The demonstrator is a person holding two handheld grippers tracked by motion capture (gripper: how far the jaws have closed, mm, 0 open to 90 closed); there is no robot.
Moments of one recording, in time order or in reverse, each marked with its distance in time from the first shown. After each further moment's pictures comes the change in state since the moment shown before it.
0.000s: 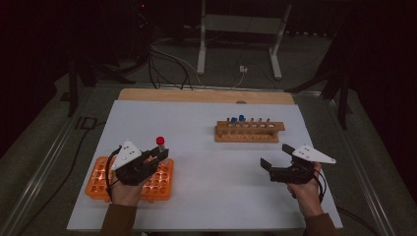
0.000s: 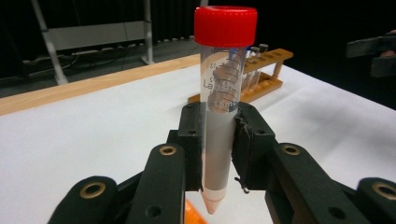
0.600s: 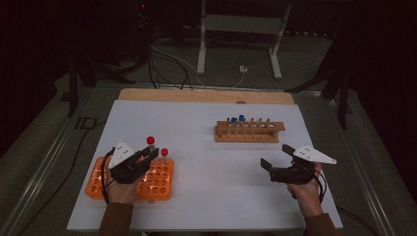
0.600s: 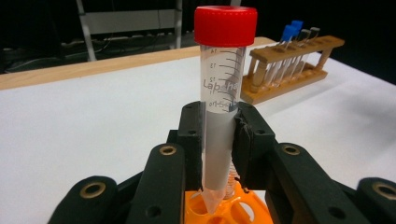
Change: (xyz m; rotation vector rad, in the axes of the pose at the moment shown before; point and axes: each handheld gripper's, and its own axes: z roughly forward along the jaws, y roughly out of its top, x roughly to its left) left arm 0.023 -0.023 0.009 0.039 0.113 -0.046; right arm 0.000 -0.001 0.000 -0.007 0.009 0.013
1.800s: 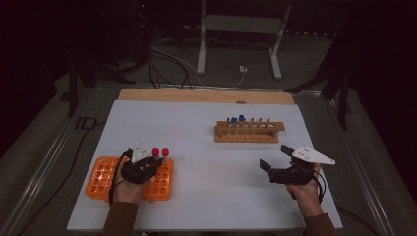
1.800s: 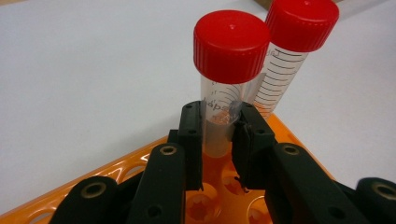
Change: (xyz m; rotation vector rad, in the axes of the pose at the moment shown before) left arm -0.005 -0.018 0.028 0.293 0.054 0.034; right arm 0.002 -0.001 0.001 0.005 0.013 -0.010
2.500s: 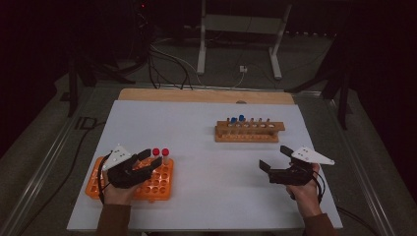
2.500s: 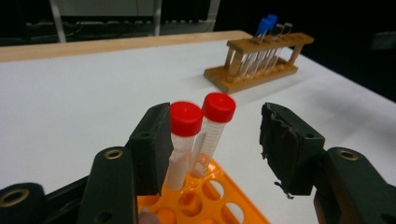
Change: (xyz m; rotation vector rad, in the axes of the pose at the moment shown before) left arm 0.007 0.002 -0.044 -0.277 -0.181 -0.074; right arm -0.001 -0.003 0.002 0.000 0.007 0.005
